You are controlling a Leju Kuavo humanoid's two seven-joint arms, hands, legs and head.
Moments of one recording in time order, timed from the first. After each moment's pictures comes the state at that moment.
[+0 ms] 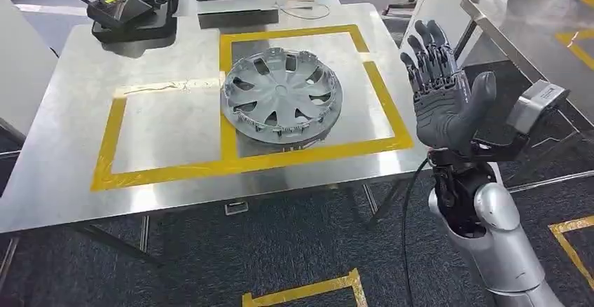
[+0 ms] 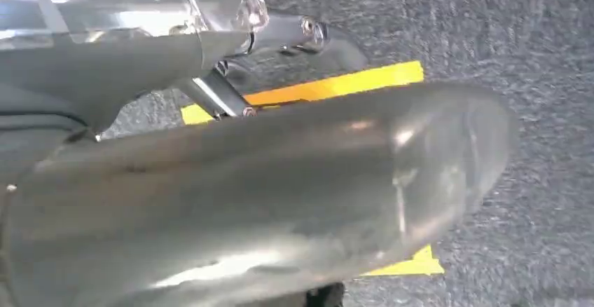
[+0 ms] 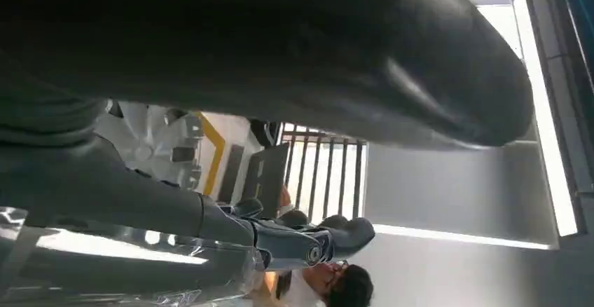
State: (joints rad) left arm -0.11 0.00 -0.87 -0.20 0.98 0.09 -0.48; right arm -0.36 -0.39 0.26 -1.86 -0.49 -0.10 -0.18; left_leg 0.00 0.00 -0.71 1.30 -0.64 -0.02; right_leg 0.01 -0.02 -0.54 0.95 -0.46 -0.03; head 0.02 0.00
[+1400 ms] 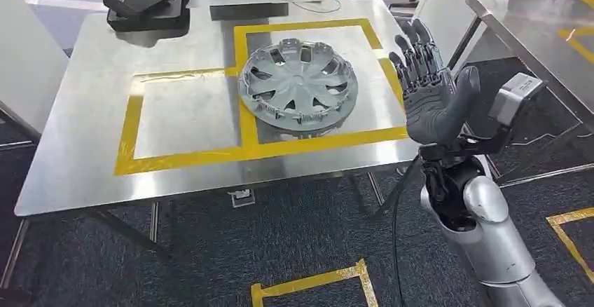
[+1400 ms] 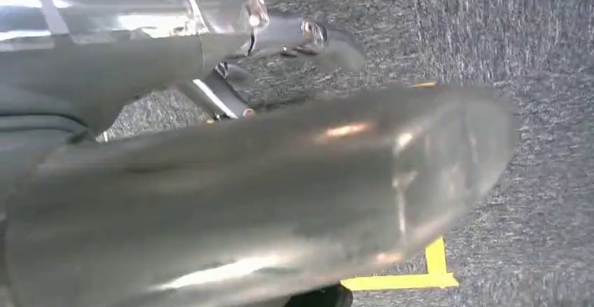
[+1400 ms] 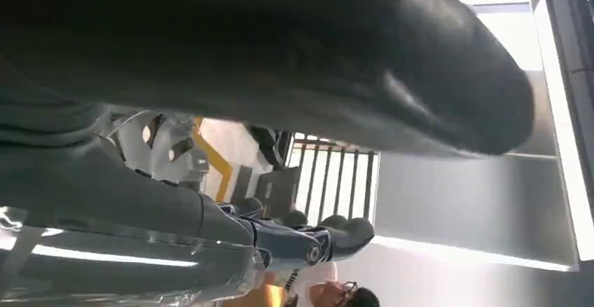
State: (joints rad) left arm -0.11 0.01 -0.87 -0.19 0.96 0.08 -0.49; right arm -0.40 -0.38 0.30 -1.82 -0.49 -0.11 -0.17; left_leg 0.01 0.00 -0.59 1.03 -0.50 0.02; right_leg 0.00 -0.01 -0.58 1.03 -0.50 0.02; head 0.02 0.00
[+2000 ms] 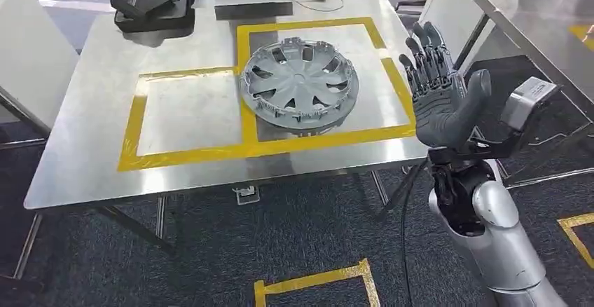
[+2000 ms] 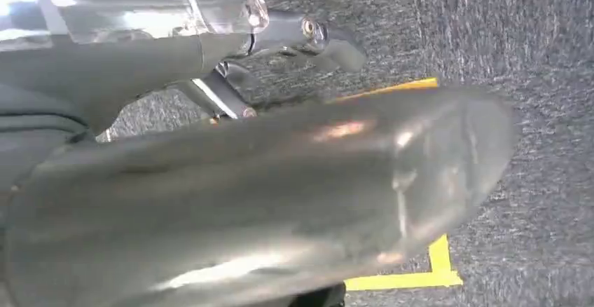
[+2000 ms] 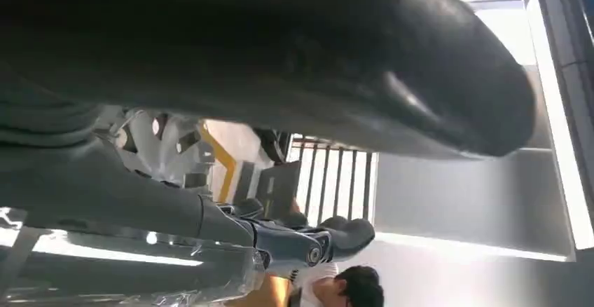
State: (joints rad) left arm -0.11 0.01 -0.87 -0.19 0.96 0.09 -0.49; right arm -0.40 -0.39 0.30 -1.82 -0.49 -0.11 -0.17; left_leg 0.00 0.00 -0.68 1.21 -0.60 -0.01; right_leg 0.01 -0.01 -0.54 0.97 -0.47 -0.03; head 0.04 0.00
